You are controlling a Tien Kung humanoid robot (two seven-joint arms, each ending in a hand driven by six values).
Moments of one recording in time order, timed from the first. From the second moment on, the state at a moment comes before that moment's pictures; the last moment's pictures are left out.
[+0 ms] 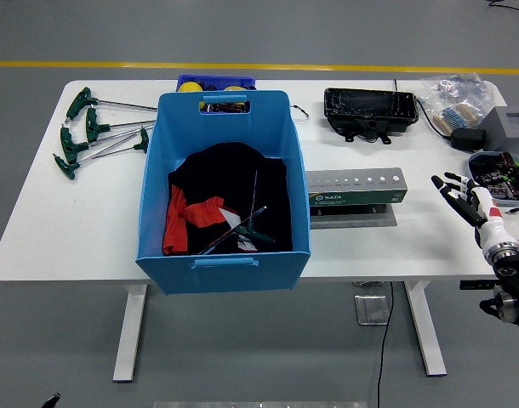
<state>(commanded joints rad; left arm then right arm) -0.15 0.12 -0.42 -0.21 0.11 0.30 -0.01 0.52 -0.23 0.84 0.53 -0.93 -0.22 0.38</state>
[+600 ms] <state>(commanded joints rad) -0.16 0.13 -0.42 -0.22 0.13 0.30 0.00 0.59 -0.20 0.65 0.41 -0.96 -0.31 0.40</state>
